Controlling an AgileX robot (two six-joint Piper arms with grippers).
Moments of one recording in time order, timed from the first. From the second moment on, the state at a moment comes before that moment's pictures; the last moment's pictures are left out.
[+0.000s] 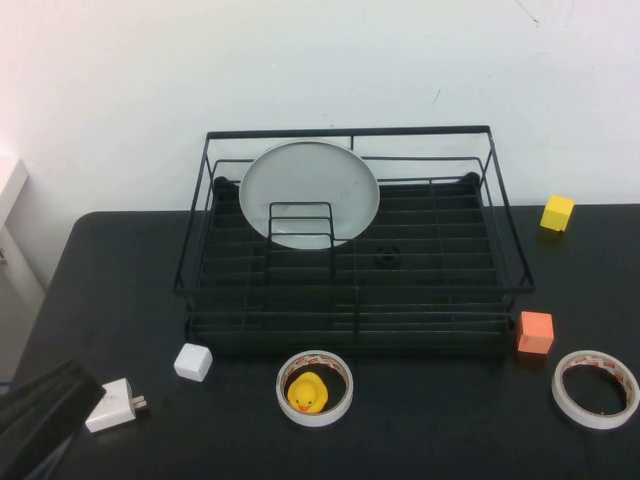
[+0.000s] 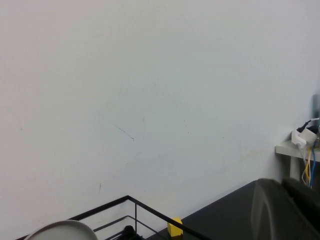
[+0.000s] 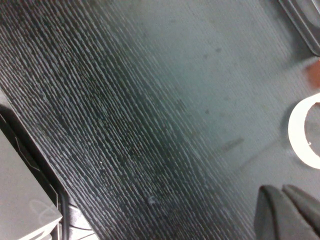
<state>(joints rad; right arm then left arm) 0.69 0.77 -0.47 -0.11 0.78 -0.28 -0.17 0.26 -0.36 -1.69 0.59 1.57</state>
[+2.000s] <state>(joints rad) 0.69 0.77 -0.47 -0.11 0.78 -0.28 -0.16 -0.01 0.02 -0.04 0.32 -0.25</state>
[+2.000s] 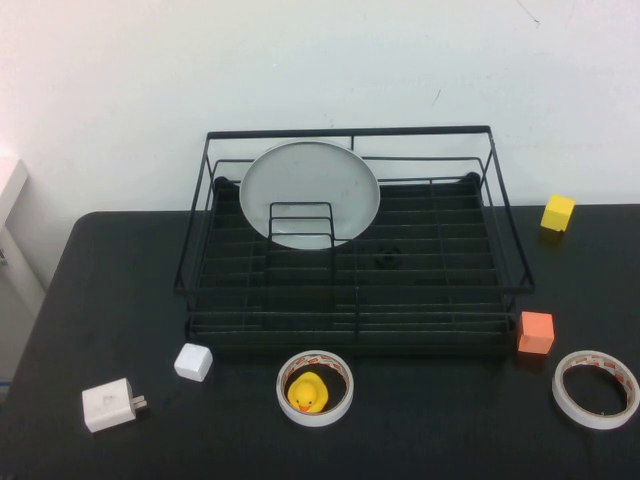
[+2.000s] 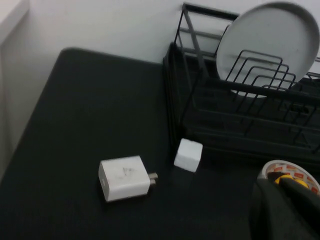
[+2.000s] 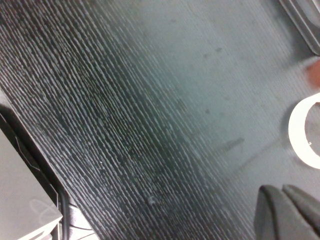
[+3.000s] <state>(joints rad) 0.69 0.77 -0.47 -0.11 0.78 -0.28 -0.16 -0.01 0.02 -0.04 0.35 -0.27</state>
